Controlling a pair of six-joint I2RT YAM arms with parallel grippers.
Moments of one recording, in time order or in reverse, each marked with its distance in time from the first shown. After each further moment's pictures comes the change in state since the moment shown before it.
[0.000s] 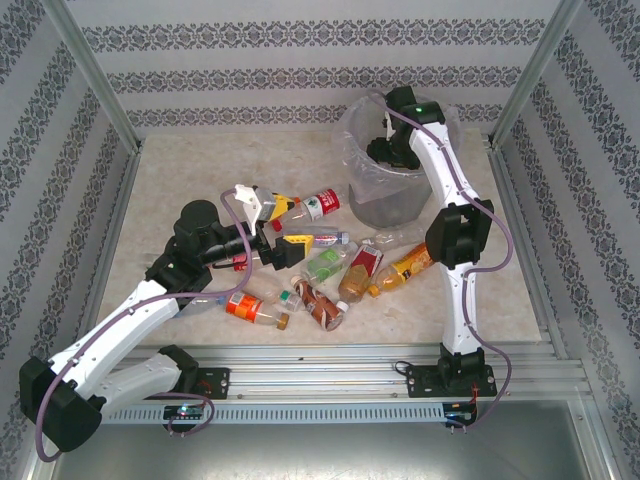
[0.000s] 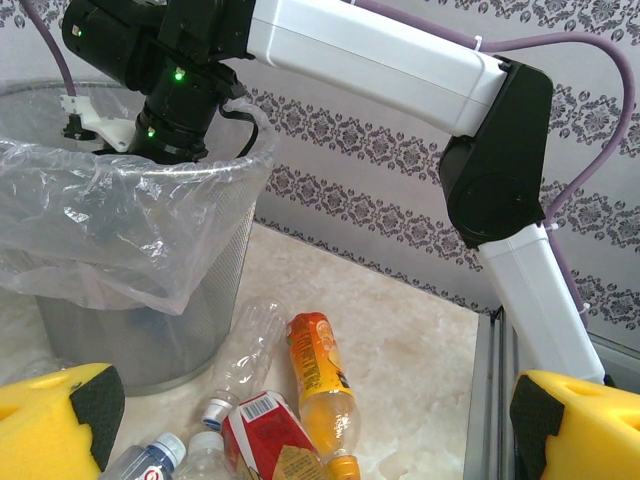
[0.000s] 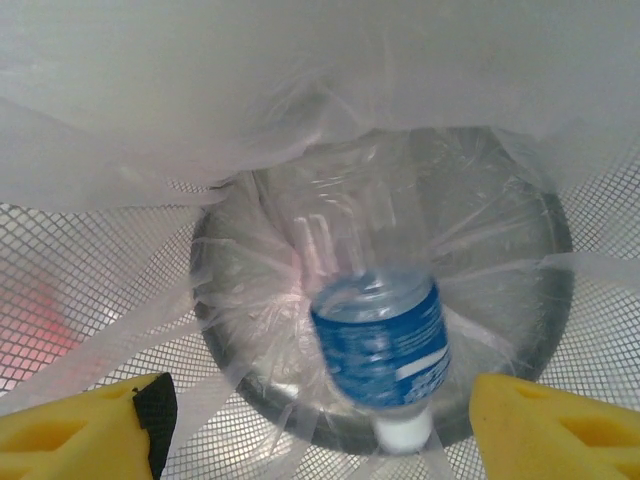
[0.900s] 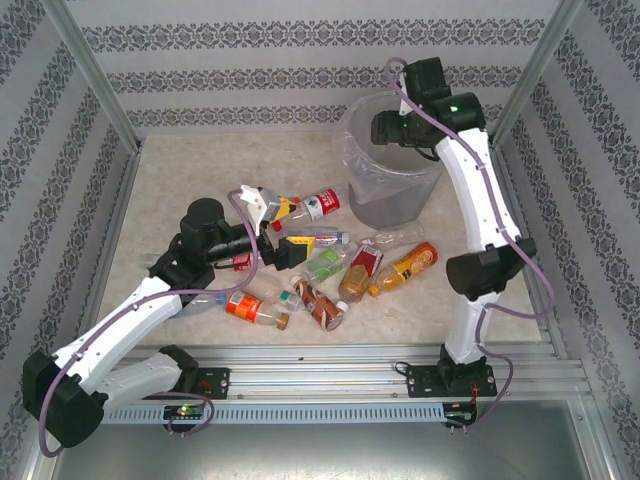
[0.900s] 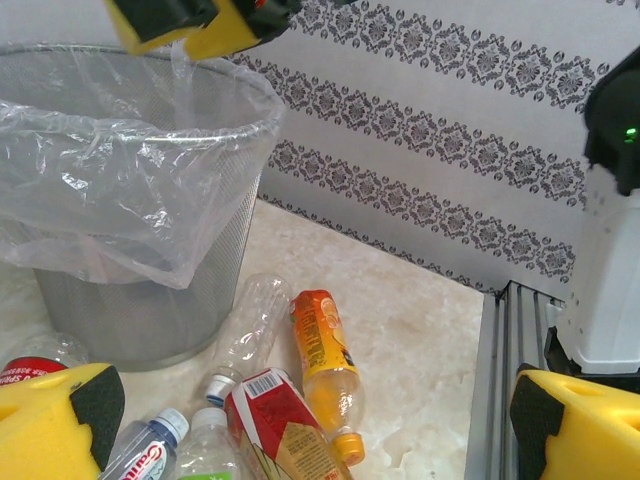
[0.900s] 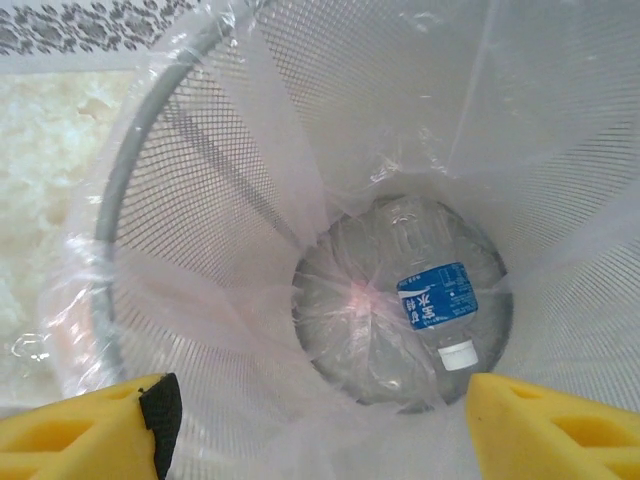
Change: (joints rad) left arm 0.000 0.027 0.006 -0.039 0.001 0.023; right arm 0.069 -0.417 -0.106 0.047 0.058 0.036
